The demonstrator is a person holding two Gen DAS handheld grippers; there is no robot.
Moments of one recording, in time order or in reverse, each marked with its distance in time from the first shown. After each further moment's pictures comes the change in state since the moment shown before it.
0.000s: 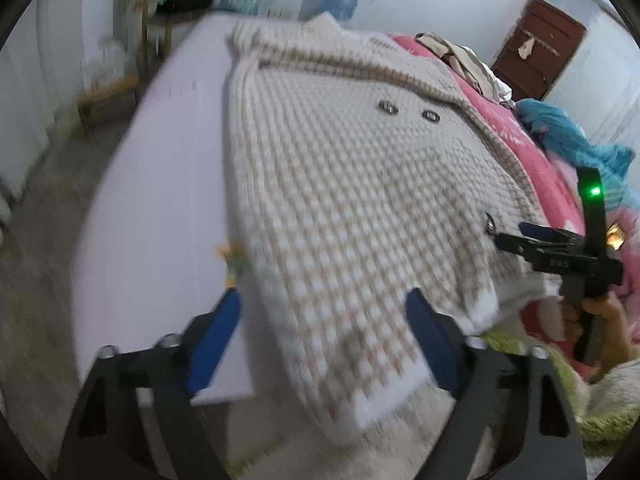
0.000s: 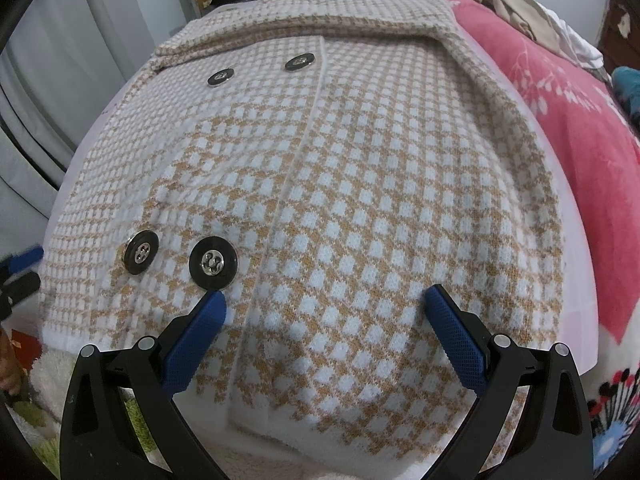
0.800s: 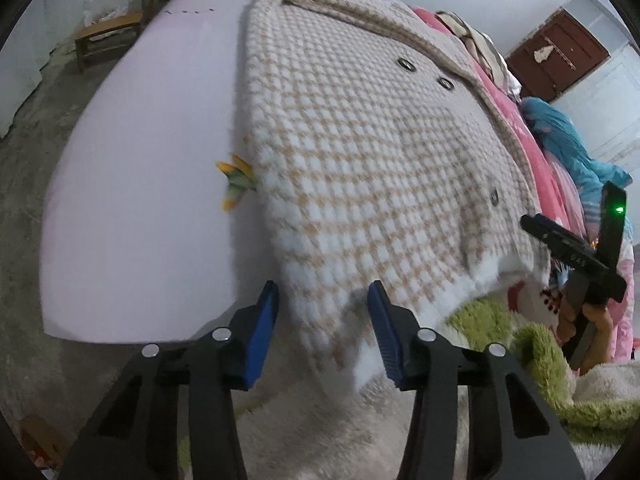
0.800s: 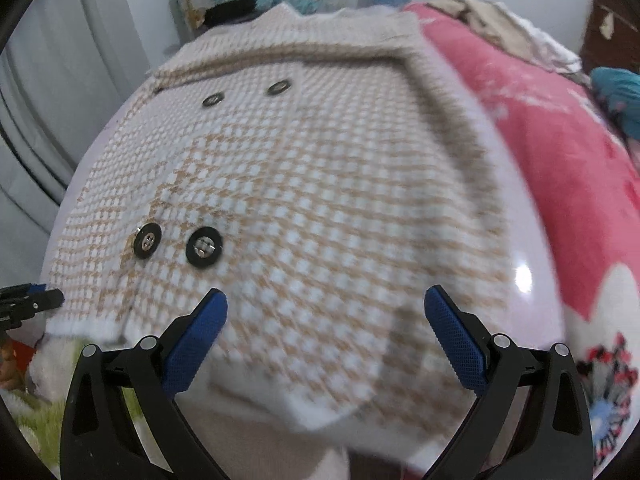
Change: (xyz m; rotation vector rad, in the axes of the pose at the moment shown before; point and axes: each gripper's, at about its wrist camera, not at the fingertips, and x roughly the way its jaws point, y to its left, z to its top) left arm 0.013 0.018 -0.018 -0.092 0.147 -0.068; right arm -0.047 -0.020 -0.024 0.040 -0.090 -0.051
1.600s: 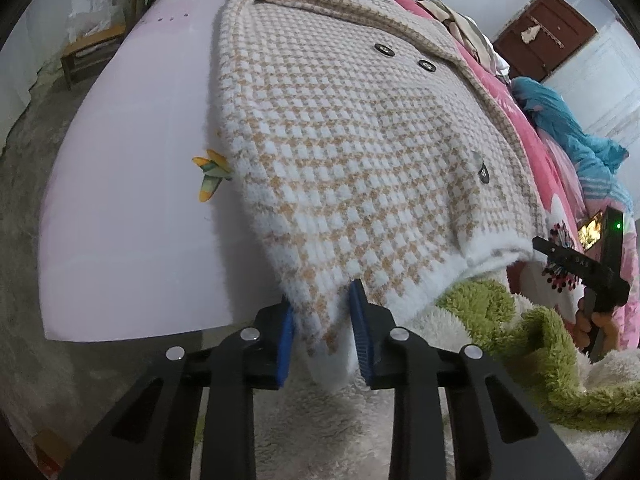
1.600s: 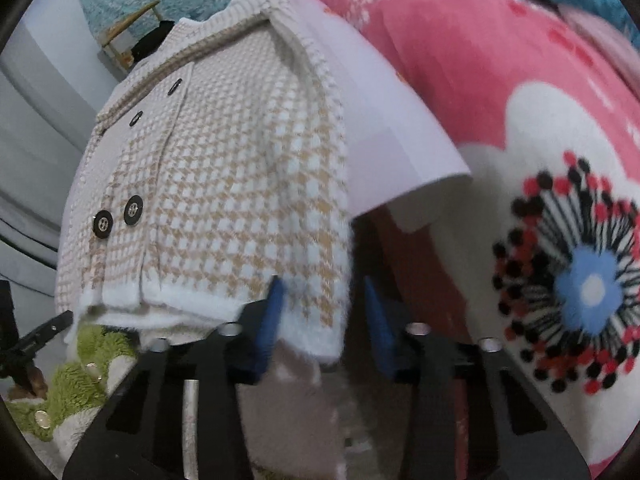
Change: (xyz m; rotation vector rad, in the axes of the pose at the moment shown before) left arm 0.000 -0.016 -0.005 0.082 0.006 0.018; right arm -0.021 -0.073 -0.069 0.339 0.110 0.051
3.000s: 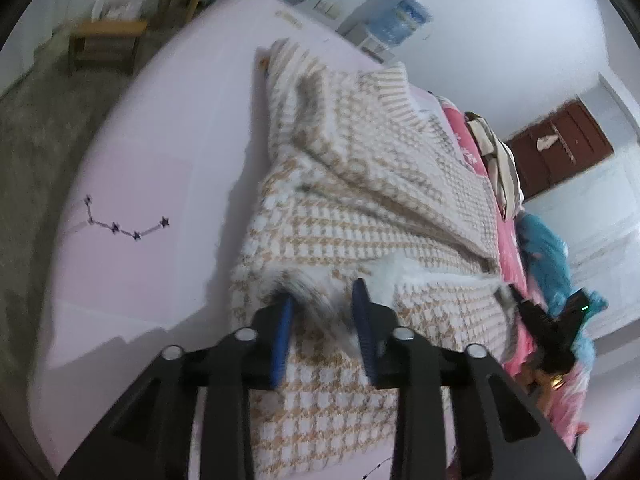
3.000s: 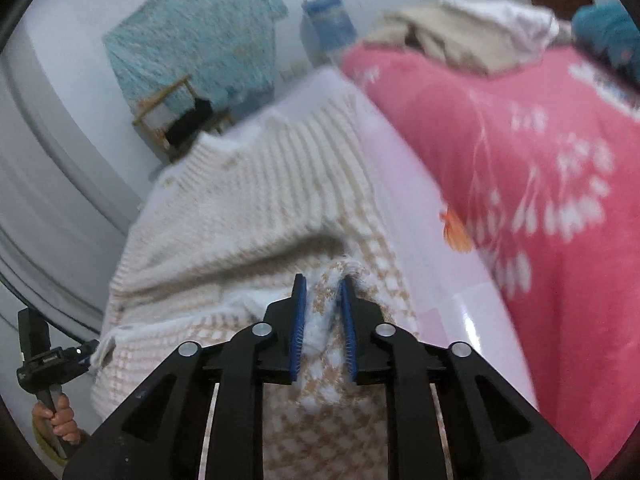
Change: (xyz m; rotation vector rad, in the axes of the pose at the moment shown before) left arm 0.038 0.091 0.227 -0.312 -0.147 -0.158; right arm 0.071 0.047 0.231 0.004 -0.235 0.198
